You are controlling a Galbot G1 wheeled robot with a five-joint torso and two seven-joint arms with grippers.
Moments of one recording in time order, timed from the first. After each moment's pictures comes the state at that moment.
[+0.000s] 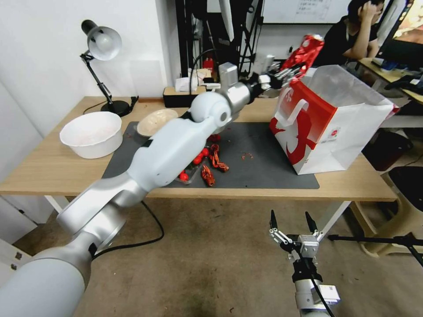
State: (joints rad) left arm 0.03 -1.43 0.35 -1.28 -0.94 0.11 0.27; right arm -1.71 1.23 0.32 1.98 0.12 0.38 0.36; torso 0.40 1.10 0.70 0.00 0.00
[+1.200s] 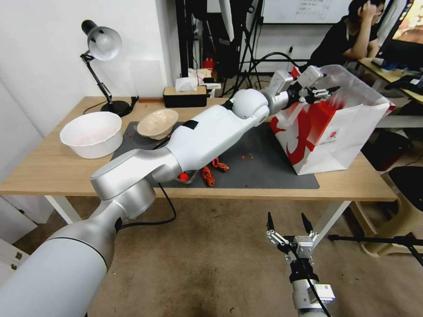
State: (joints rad) left arm -0.14 -1.60 0.56 -0.99 -0.72 0.03 0.25; right arm -1.70 1.22 0.30 1.94 0.13 0.38 0.36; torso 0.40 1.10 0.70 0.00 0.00
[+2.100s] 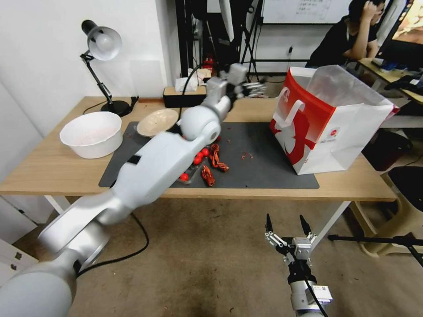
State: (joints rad) left arm 0.26 -1.24 0.23 -1.54 -0.62 0.36 -0.30; right arm -1.70 1.23 0.29 1.93 0.12 0.39 0.36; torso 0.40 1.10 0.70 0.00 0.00
